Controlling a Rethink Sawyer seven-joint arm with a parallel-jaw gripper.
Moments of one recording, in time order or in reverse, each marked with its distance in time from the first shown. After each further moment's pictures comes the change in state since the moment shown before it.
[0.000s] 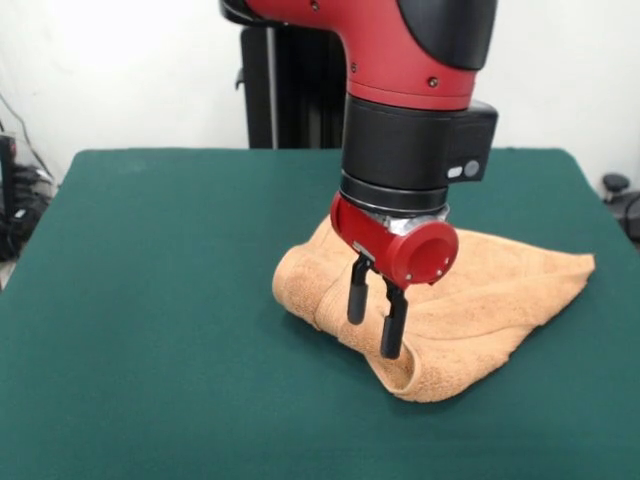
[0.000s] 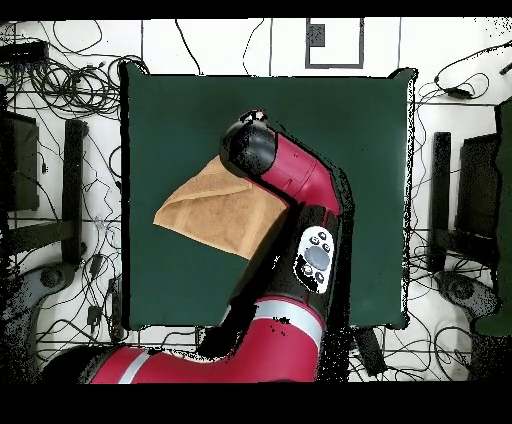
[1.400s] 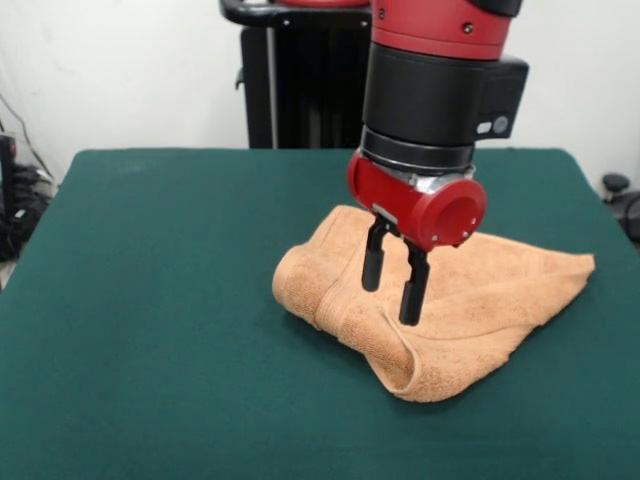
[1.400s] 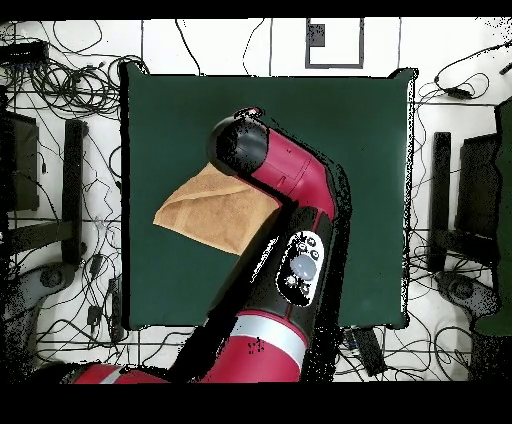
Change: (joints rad) arm 0.050 -0.019 -0.074 -0.023 0.012 0.087 0.000
